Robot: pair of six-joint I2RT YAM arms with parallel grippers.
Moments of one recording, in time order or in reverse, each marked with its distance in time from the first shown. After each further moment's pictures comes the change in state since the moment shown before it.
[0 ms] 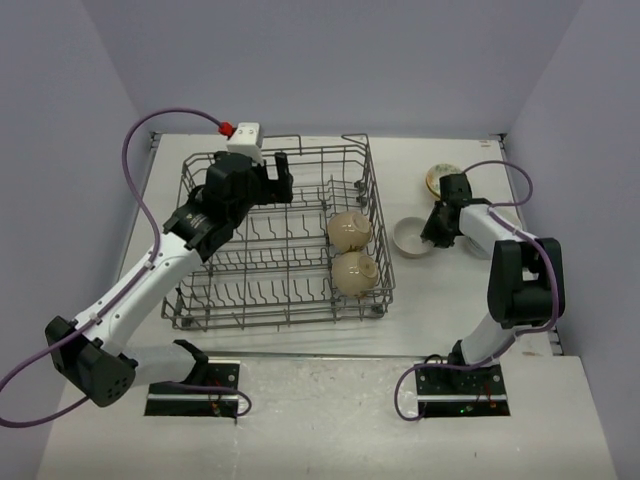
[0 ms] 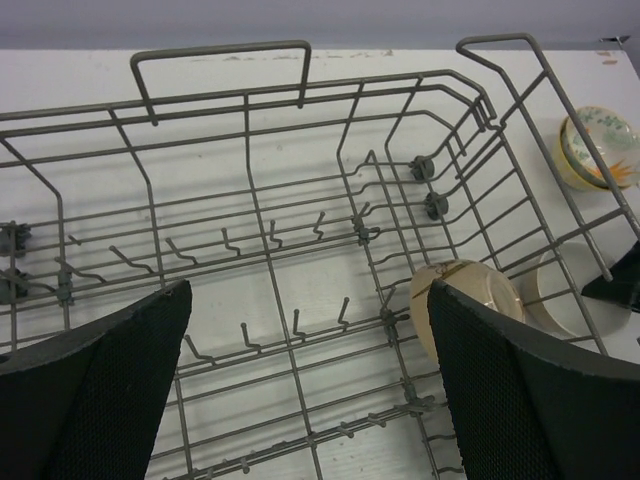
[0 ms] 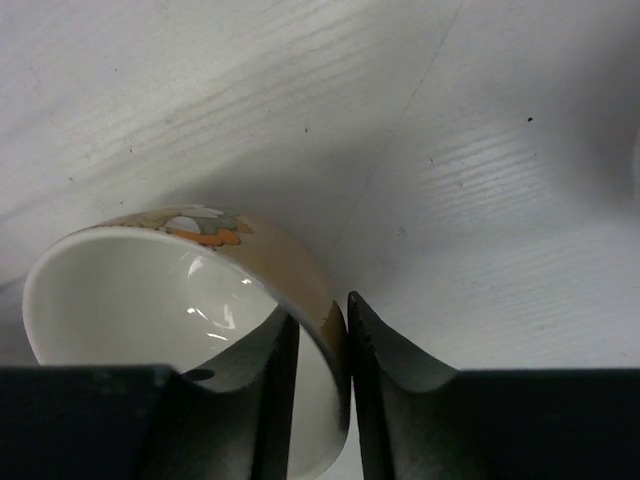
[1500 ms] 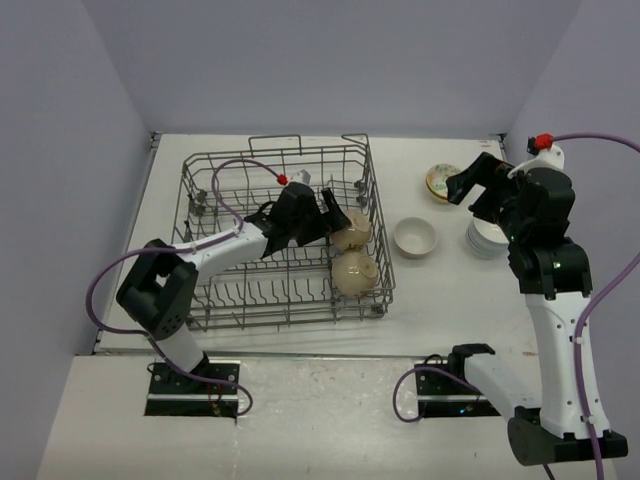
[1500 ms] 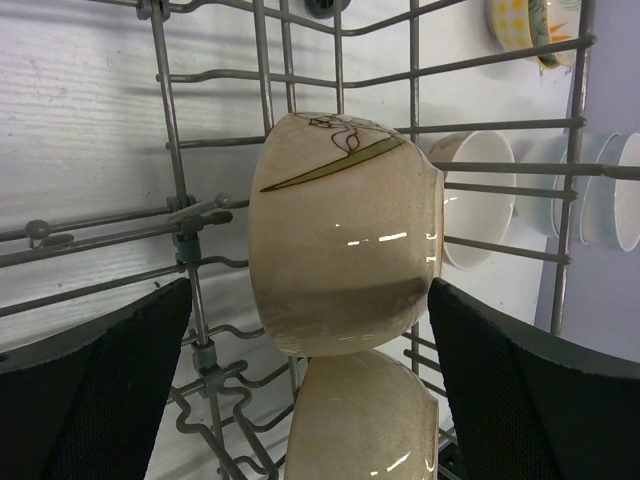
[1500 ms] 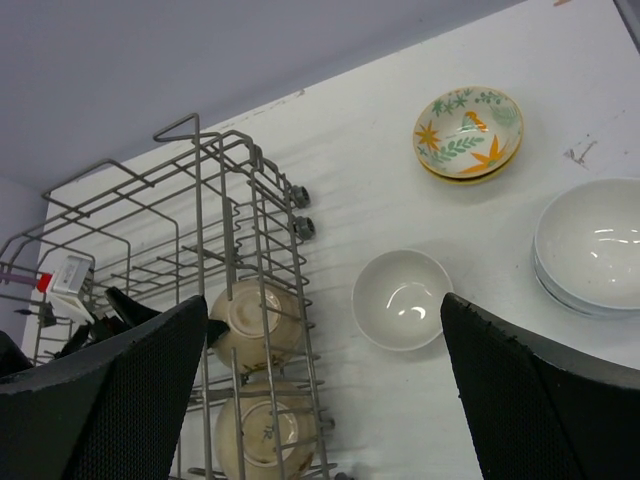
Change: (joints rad) left arm -0.083 0.444 -0.156 0.296 0.351 -0.640; right arm 0.010 -0.756 0.275 -0.225 -0.037 -0.063
